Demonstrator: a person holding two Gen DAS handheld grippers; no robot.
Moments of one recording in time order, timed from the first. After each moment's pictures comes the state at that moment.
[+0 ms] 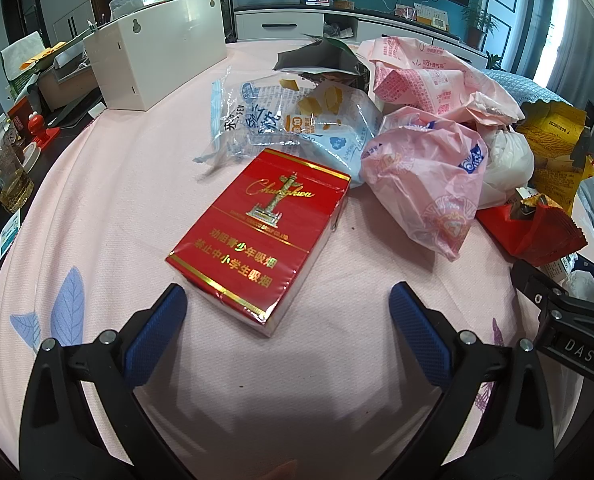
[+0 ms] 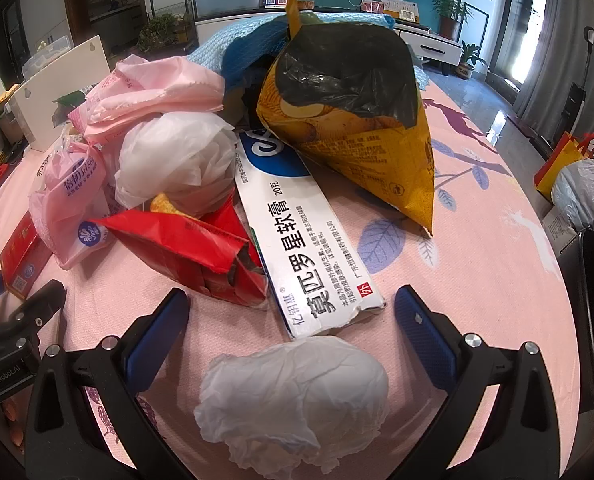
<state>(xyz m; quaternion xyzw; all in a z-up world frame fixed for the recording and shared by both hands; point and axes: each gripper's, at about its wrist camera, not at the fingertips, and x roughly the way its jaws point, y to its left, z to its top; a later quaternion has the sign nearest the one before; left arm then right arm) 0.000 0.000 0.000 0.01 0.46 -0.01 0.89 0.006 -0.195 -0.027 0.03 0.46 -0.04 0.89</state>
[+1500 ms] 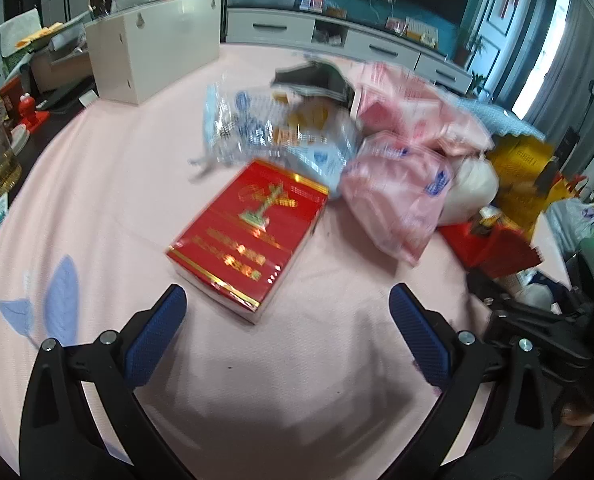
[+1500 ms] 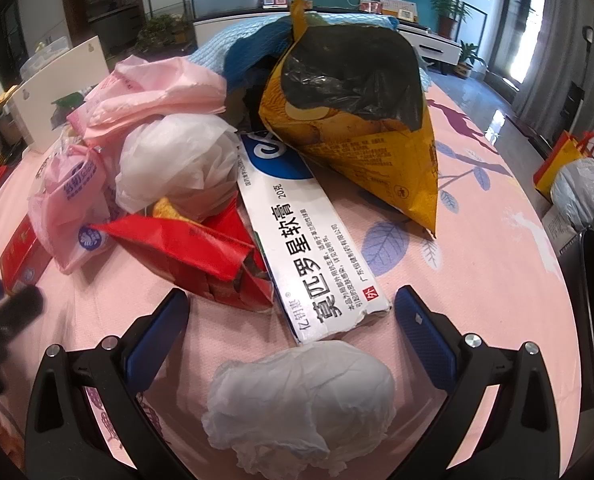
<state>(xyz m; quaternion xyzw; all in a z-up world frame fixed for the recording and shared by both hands) -0.011 0.011 0.022 -0.05 0.45 -0.05 0.89 0.008 -0.193 -0.026 0.03 0.46 -0.05 0.89</state>
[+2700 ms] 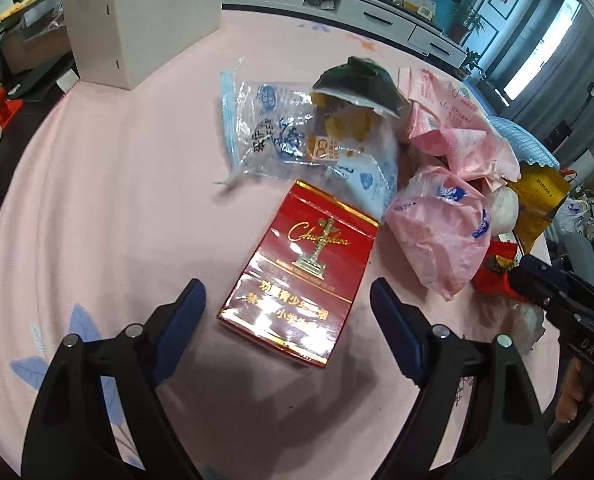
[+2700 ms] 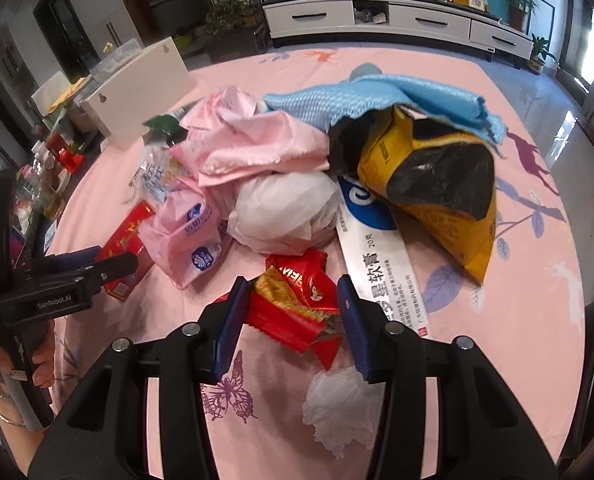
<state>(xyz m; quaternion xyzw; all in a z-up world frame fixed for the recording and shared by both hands) 0.044 0.048 0.010 -0.07 0.53 -0.09 0.84 0.025 -0.179 0.027 0.06 0.49 0.10 0.86</state>
